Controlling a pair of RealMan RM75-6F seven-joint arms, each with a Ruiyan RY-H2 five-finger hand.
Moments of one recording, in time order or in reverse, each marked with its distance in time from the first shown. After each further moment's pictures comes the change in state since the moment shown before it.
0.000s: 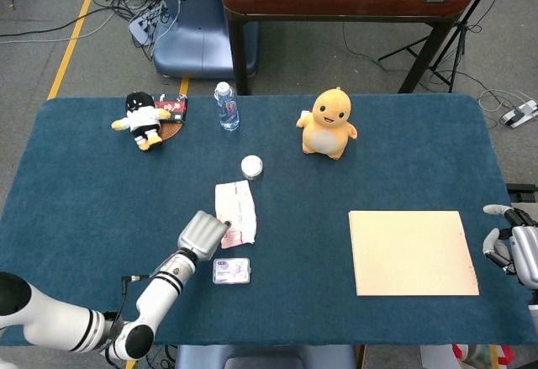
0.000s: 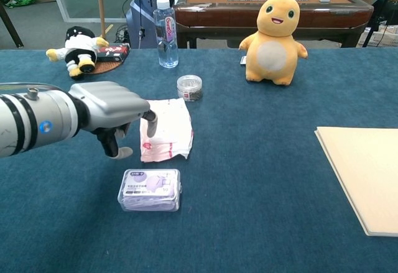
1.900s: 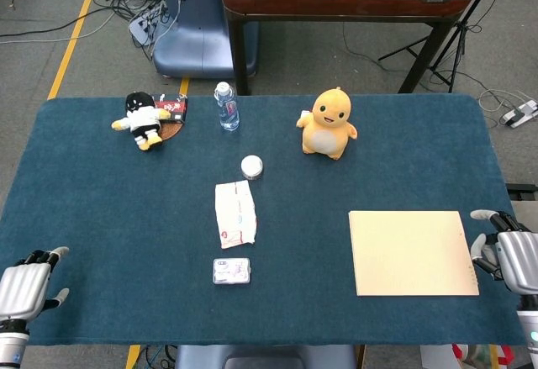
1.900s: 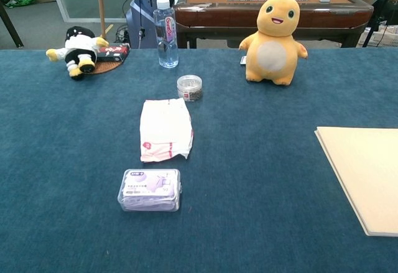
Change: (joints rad) left arm 0.820 0.411 0.208 0.046 0.632 0.357 -0.582; right arm -0.007 -0.035 -0.022 -0.006 -0.064 0.050 -0.067
